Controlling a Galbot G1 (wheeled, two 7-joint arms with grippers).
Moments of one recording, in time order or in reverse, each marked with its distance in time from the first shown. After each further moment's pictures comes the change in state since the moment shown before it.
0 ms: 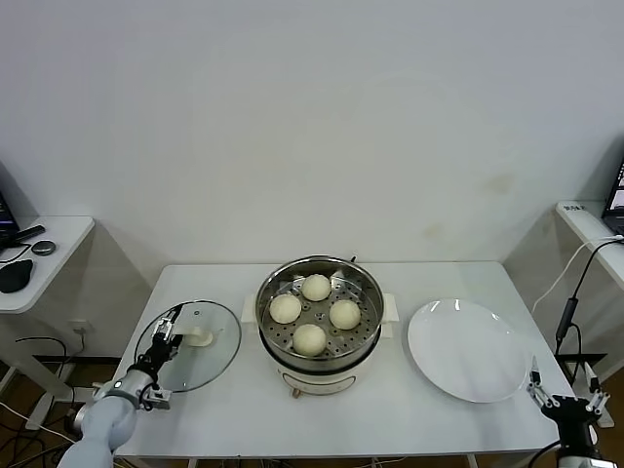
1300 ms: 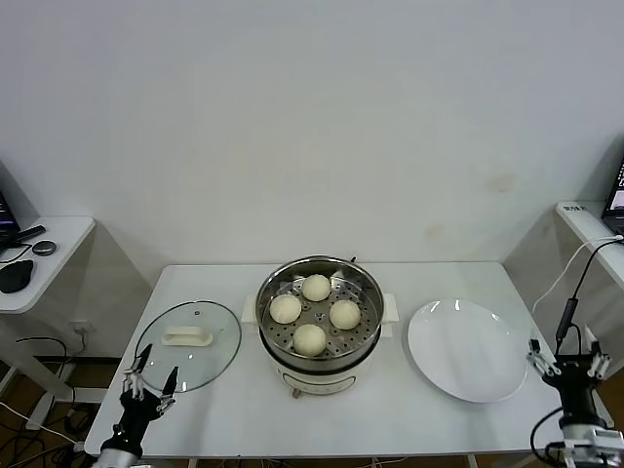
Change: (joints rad) left arm 0.569 -0.111 -0.199 -0.580 -0.341 0.050 0.005; right arm 0.054 -0.067 -0.006 0.036 0.020 -0.021 -0.006
